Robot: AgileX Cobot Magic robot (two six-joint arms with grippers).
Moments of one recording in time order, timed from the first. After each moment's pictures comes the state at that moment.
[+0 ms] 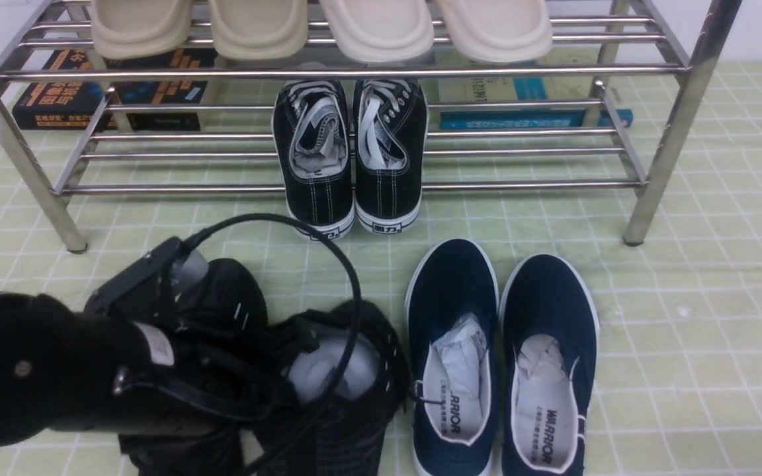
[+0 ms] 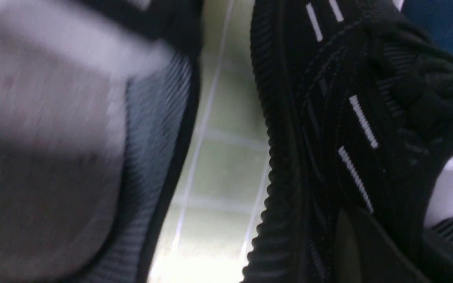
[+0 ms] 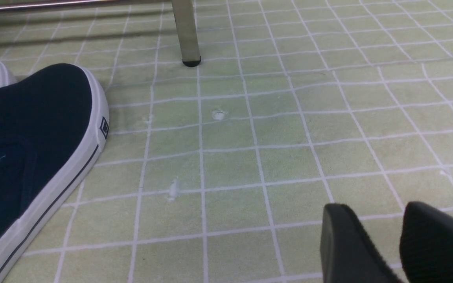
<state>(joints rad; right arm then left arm) -0.07 -0.01 0.01 0.02 0.39 0.09 -0.56 1.19 -0.66 -0.29 0.44 -0.65</state>
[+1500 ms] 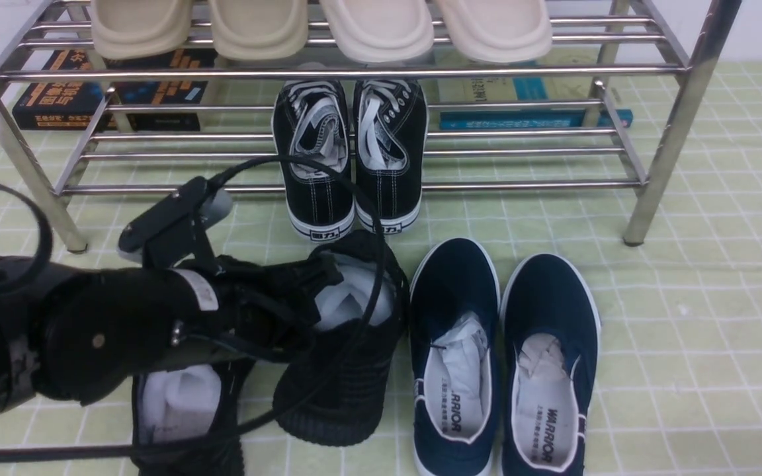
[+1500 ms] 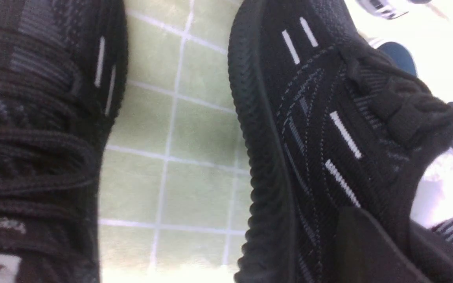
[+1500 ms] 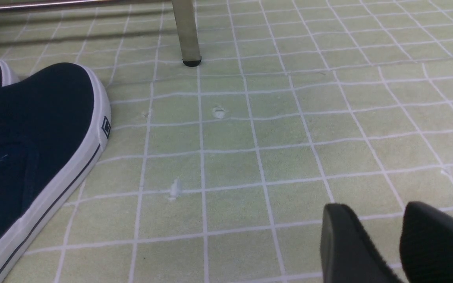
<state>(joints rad) -0.07 -0.01 0.01 0.02 0.39 0.09 -0.56 1.34 -0.71 -0.18 0.17 -0.65</state>
